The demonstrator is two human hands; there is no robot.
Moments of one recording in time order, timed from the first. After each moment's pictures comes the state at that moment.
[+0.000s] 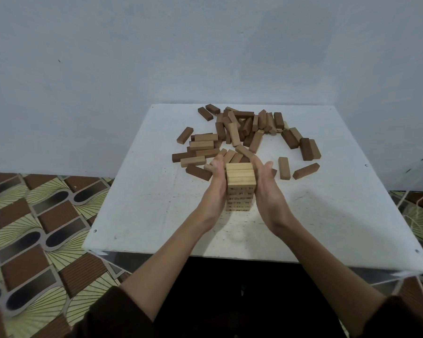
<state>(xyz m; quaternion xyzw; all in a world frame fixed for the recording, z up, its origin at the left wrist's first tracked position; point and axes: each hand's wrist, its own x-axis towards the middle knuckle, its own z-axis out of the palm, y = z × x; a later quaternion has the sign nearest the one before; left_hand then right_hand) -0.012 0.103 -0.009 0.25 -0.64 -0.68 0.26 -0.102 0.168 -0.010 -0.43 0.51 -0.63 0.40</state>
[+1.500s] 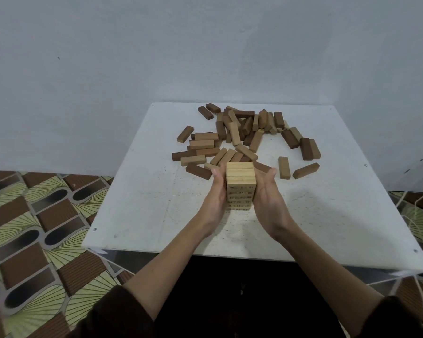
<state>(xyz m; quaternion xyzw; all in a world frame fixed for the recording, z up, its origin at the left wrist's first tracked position) -0.007 0.097 -0.042 0.26 -0.59 -0.73 0.24 -0.110 0.171 -0.038 -0.37 0.56 -0.61 0.41</state>
